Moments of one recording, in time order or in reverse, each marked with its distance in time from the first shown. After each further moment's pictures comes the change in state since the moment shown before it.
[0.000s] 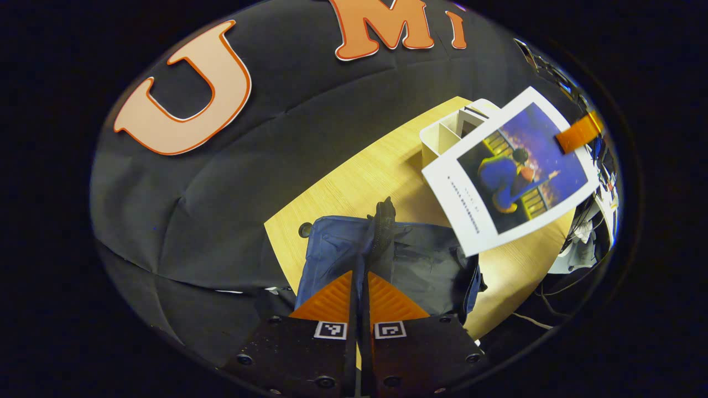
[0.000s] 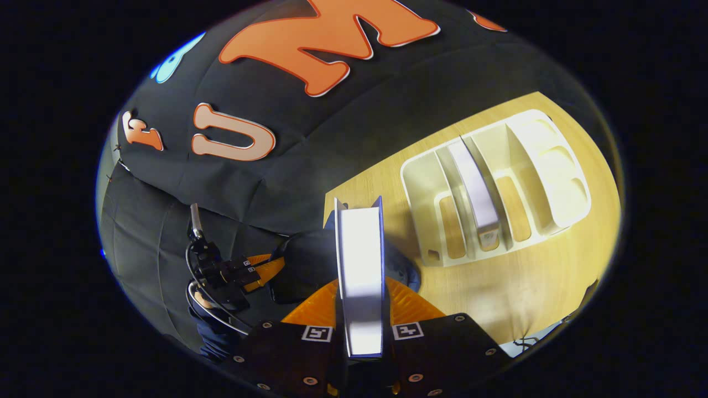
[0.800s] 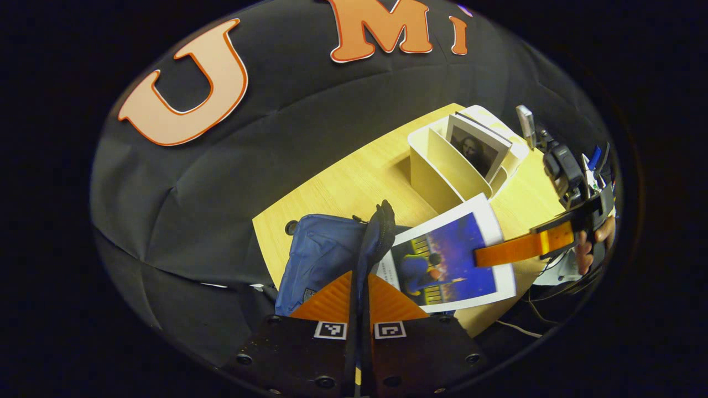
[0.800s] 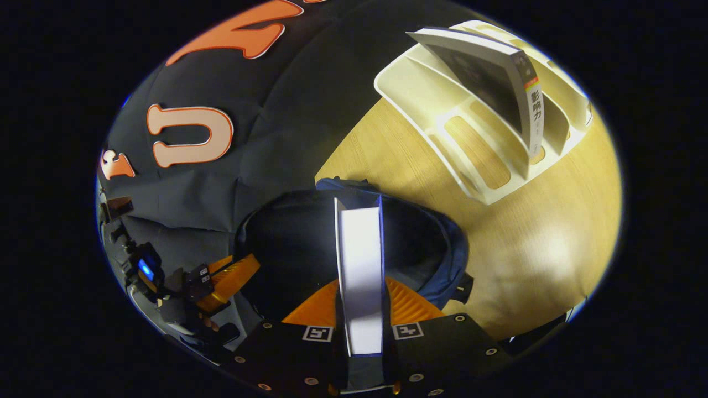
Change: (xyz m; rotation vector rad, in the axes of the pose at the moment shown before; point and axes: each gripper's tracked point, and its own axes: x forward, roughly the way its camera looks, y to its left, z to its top) left arm -0.007 -0.032 -0.006 -0.044 -0.030 -0.037; right arm 0.150 0.023 -0.097 0.242 0.020 0.034
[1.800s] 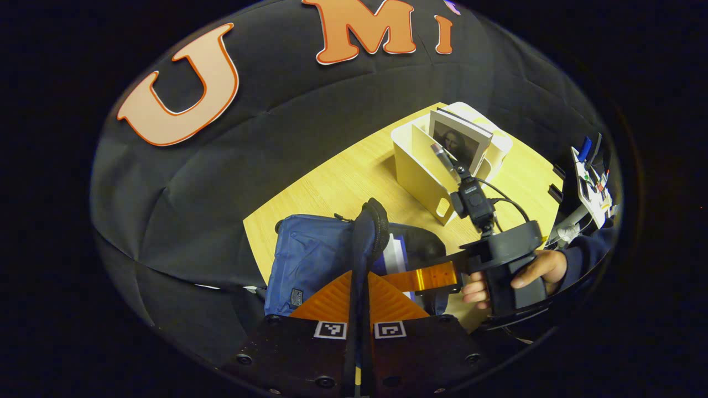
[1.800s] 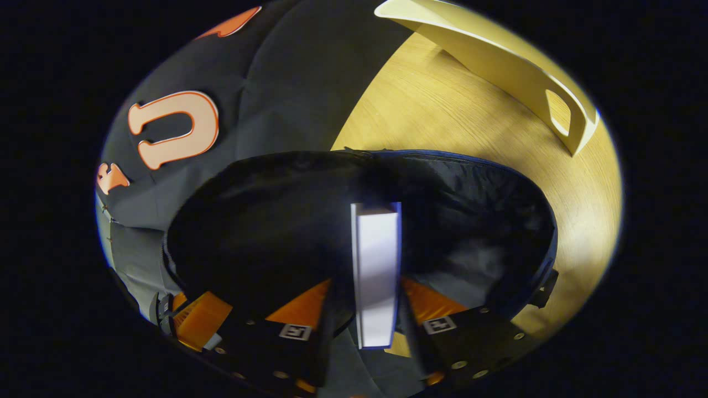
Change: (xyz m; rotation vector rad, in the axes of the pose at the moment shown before) left arm -0.004 -0.009 -0.022 0.011 -0.022 -0.034; right arm 0.096 0.033 -0.036 0.064 0.096 0.102
